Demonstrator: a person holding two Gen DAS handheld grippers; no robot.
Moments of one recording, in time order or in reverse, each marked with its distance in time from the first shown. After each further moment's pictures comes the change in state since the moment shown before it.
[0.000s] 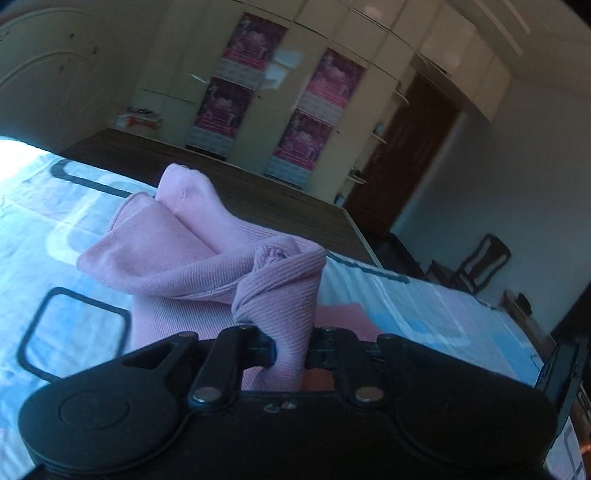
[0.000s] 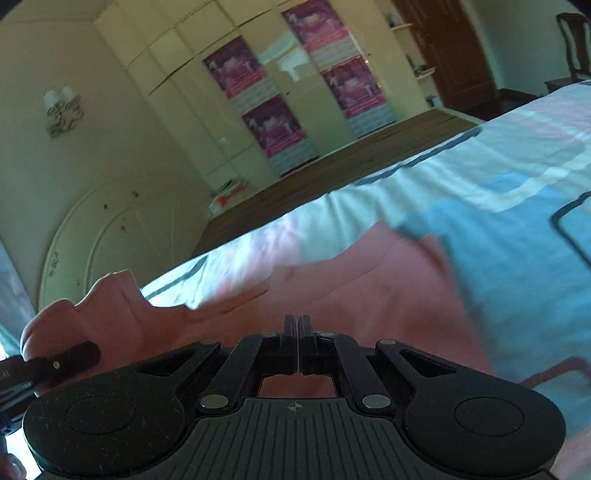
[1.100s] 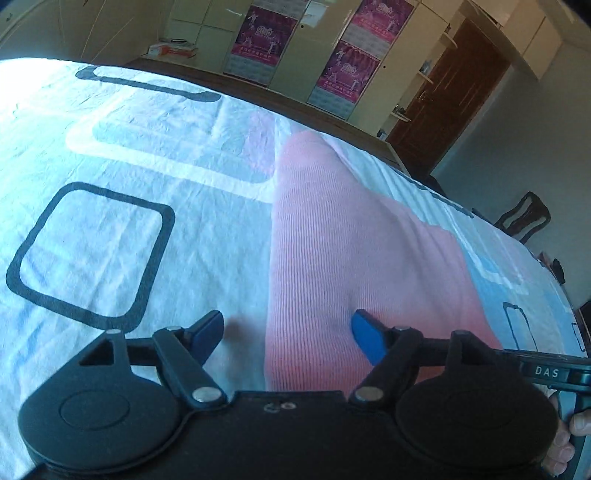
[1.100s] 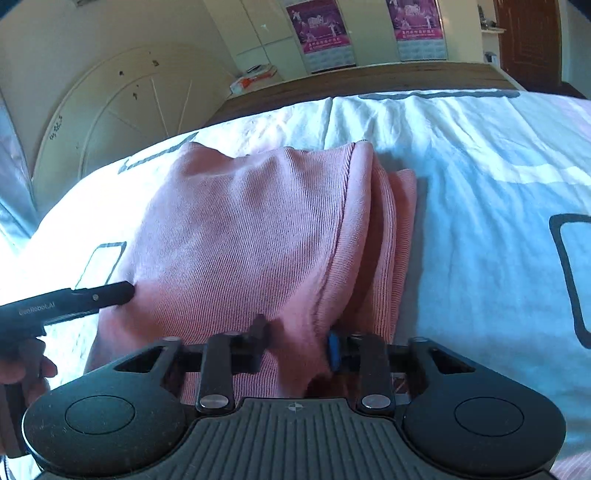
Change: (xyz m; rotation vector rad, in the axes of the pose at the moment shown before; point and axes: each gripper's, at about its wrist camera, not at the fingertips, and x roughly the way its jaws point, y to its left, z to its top) left arm 0.055 0.077 -0.033 -0.083 0.204 0.112; right arm 0.030 -0.031 -0.007 -0.299 0.389 0.001
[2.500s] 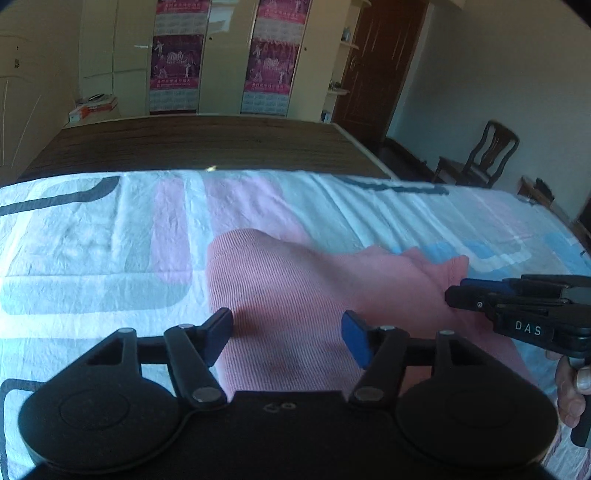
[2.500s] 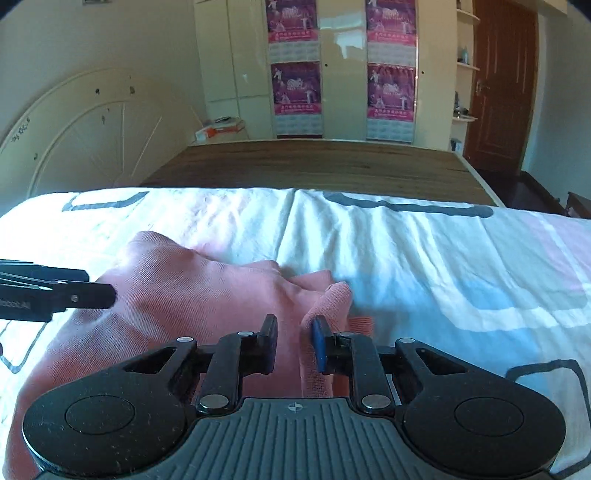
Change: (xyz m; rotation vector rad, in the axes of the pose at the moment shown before) left arm 0.072 -0.064 0.075 0.353 0.038 -0.007; right arm 0.021 0.015 0.061 -0.148 -0.184 -0.231
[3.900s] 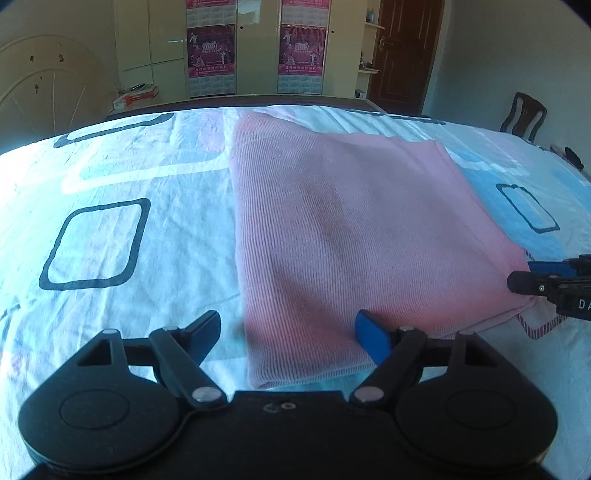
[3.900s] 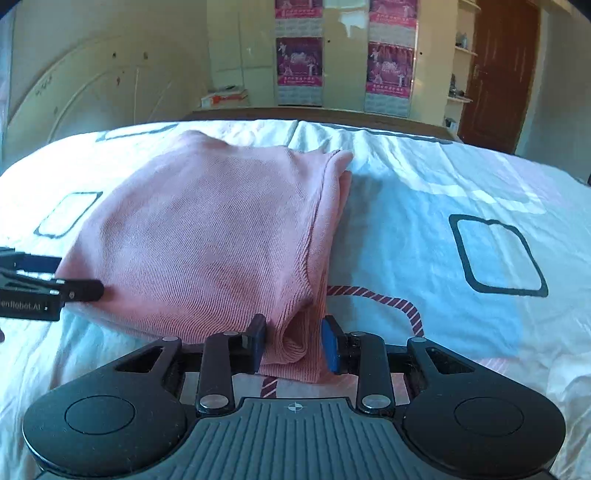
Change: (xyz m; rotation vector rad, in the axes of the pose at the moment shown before) left arm -0.097 -0.035 -0.139 -0.019 0.013 0.146; right arm -0.103 0.003 -0.125 0.006 0.059 -0.001
